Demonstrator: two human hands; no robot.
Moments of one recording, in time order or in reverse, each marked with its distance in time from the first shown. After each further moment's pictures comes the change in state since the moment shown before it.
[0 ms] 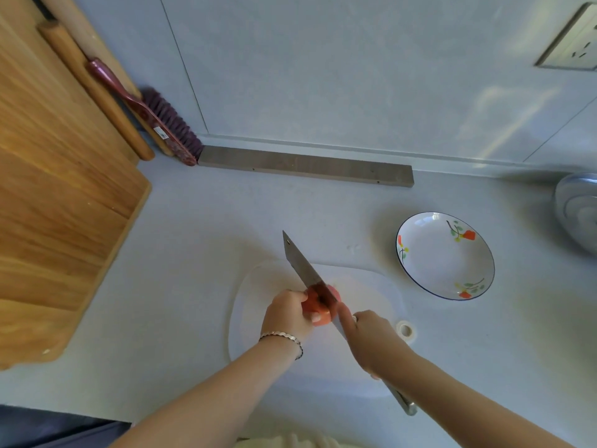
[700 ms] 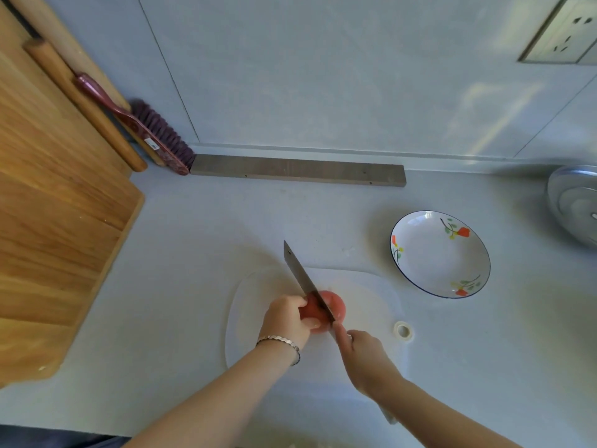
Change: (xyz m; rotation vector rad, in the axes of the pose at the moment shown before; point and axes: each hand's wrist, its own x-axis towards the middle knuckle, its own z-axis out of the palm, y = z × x) left_hand -0.001 0.007 -0.001 -0.080 -0.049 0.010; right_hand 0.018 0.039 0.034 0.030 0.094 -0.088
